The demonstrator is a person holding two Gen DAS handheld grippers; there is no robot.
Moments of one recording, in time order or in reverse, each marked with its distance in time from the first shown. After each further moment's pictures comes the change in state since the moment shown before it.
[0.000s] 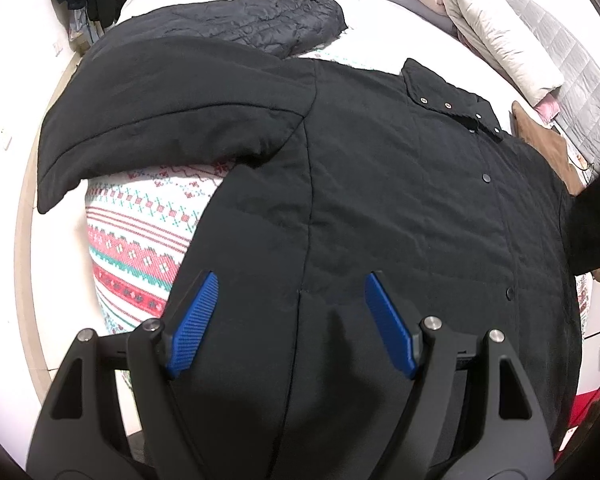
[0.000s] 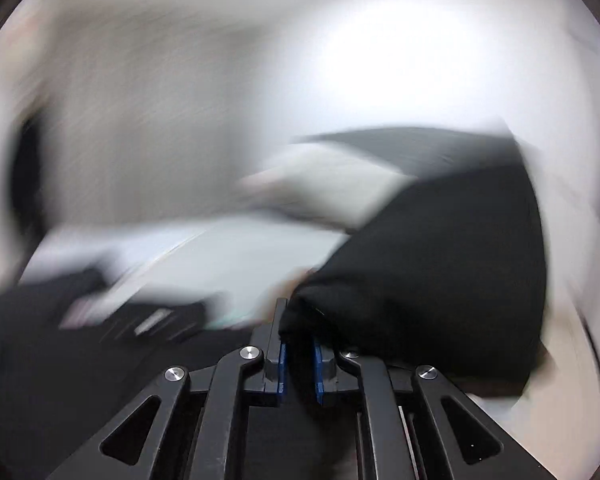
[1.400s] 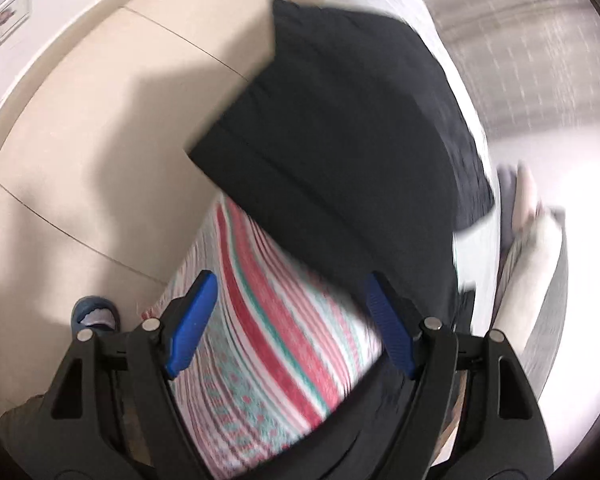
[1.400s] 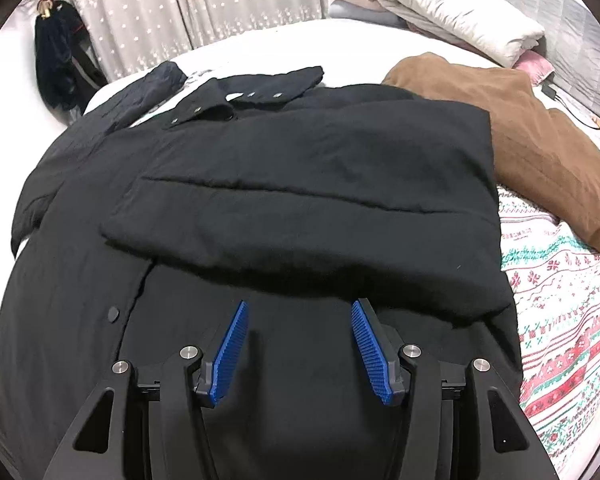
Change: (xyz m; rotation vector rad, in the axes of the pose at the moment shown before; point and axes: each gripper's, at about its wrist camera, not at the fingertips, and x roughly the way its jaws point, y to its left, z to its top) left arm 0.005 0.293 0.019 -0.966 0.039 -0.183; right arm 0.115 0.030 -0.088 0.096 0.663 0.268
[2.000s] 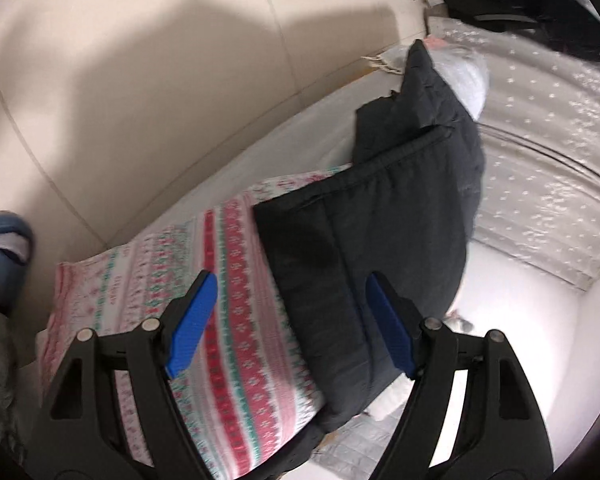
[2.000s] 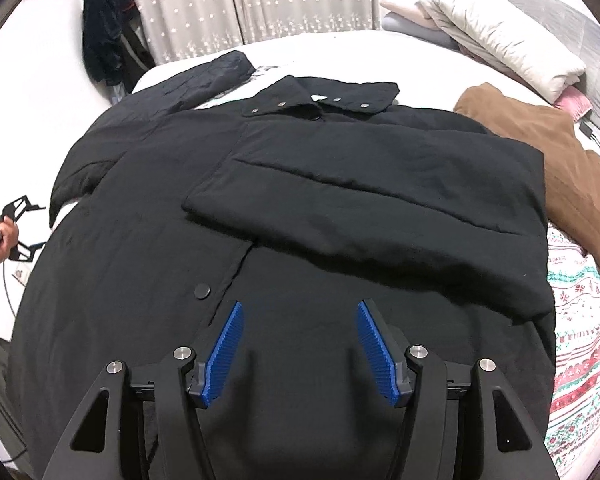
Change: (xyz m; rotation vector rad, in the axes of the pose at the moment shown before) left arm 0.065 0.086 0.035 -0.498 0.080 -0.287; right arm -0.018 0.064 -0.009 -0.129 -0.019 0.083
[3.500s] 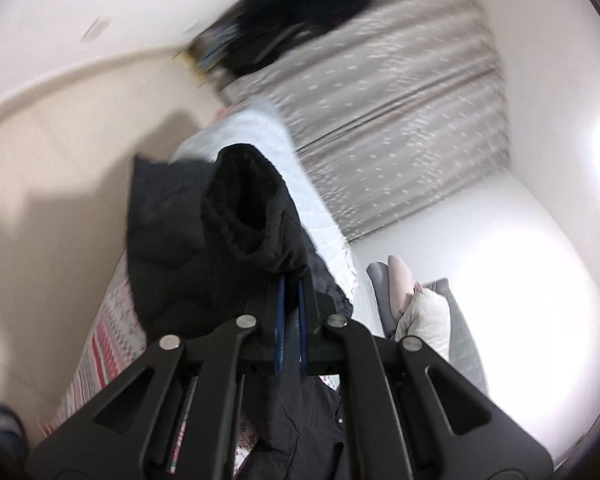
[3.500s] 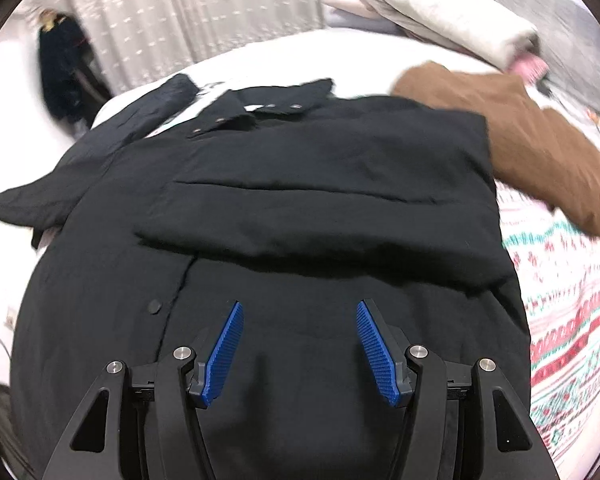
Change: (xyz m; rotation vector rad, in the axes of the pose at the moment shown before) left arm -0.103 -0.134 -0.114 0.713 -0.393 -0.322; right arm -0.008 -0.049 -0.007 0.194 -0.030 -0.069
